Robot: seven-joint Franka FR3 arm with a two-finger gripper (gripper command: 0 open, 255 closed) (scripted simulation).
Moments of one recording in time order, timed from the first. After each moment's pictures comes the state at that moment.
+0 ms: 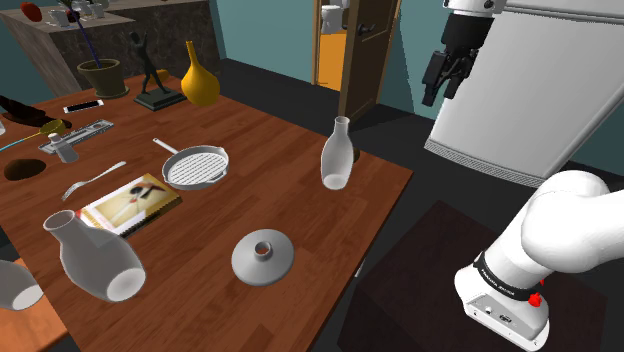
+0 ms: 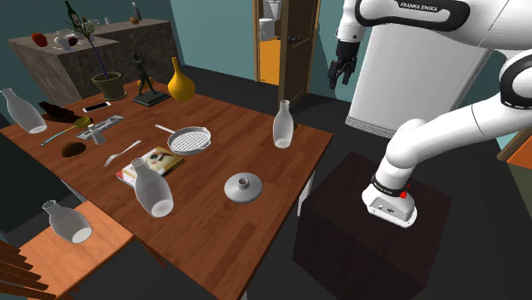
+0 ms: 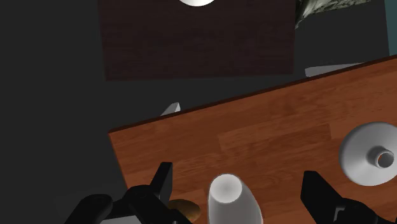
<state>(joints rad) 0.02 -0.75 -0.05 -2.26 0.05 1.49 0.07</state>
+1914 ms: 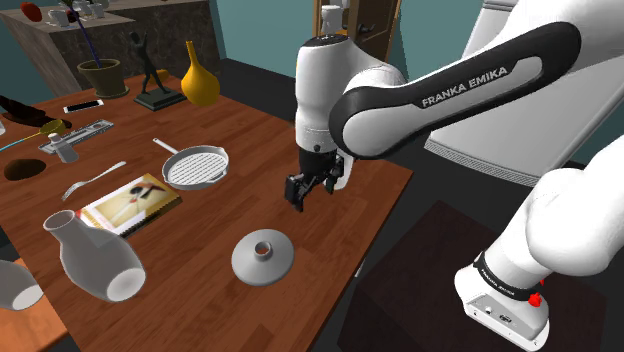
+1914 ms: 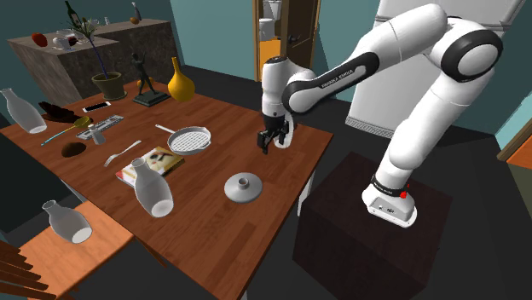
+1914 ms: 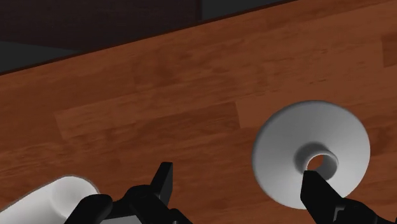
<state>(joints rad) 0.15 -0.17 0.46 -2.28 0.12 2.13 0.59</state>
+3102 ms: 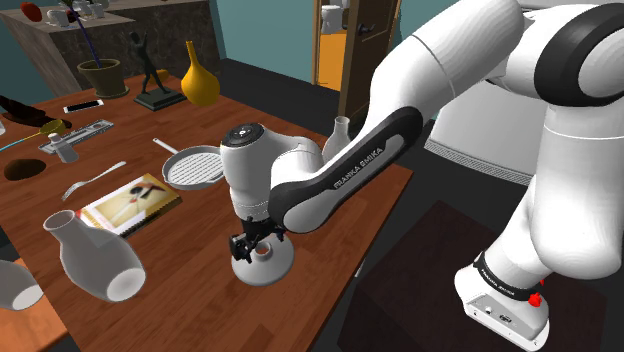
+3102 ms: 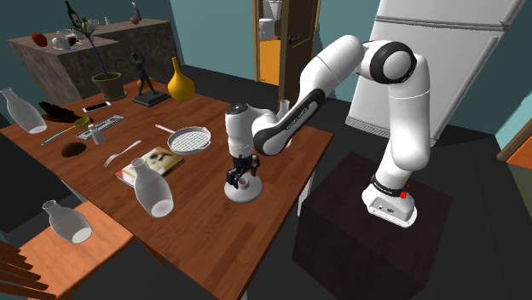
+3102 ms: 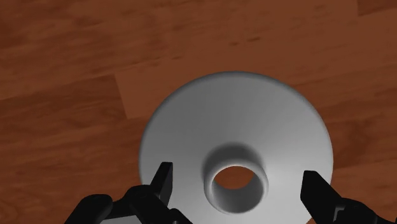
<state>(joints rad) 0.29 0.38 0.50 -1.99 -0.24 2.30 0.96</state>
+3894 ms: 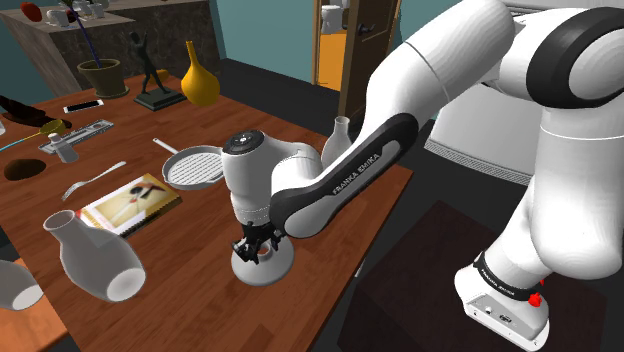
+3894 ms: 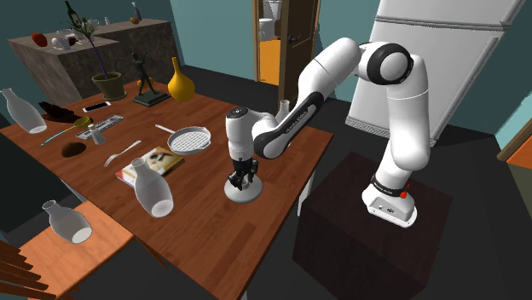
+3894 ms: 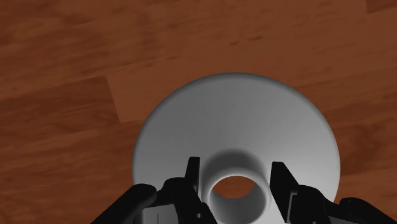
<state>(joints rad) 0.30 0.40 0.49 -1.99 -0.26 2.32 0.97</state>
